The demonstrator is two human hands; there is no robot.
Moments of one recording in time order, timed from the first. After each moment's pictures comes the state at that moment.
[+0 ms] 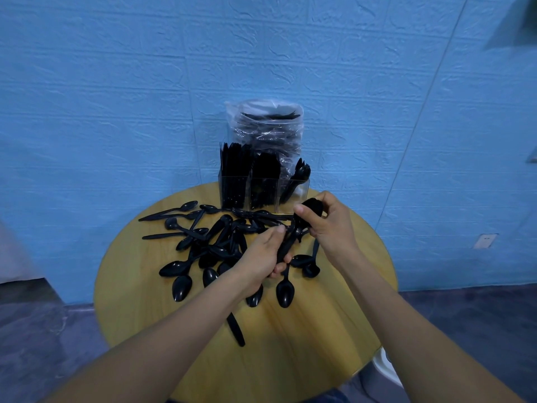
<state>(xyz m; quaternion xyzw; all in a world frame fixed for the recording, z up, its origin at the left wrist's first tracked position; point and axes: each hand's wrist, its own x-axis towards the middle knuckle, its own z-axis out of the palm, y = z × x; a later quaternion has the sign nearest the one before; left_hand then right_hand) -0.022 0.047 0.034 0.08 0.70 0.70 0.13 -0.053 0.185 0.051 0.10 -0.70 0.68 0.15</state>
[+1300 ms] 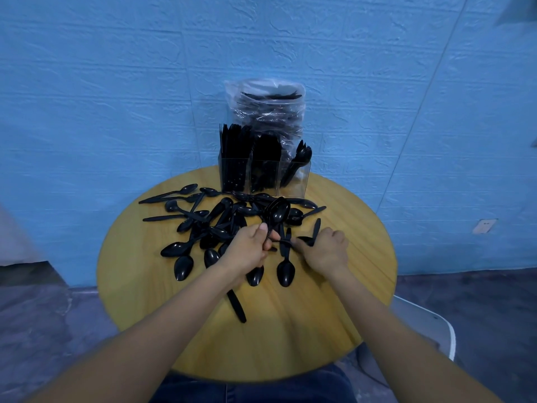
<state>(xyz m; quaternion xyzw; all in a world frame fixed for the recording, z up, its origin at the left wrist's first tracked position) -0.016 0.028 0.013 0.01 0.76 0.65 0.08 -0.043 0.184 -0.017 -0.14 -0.95 0.28 0.02</state>
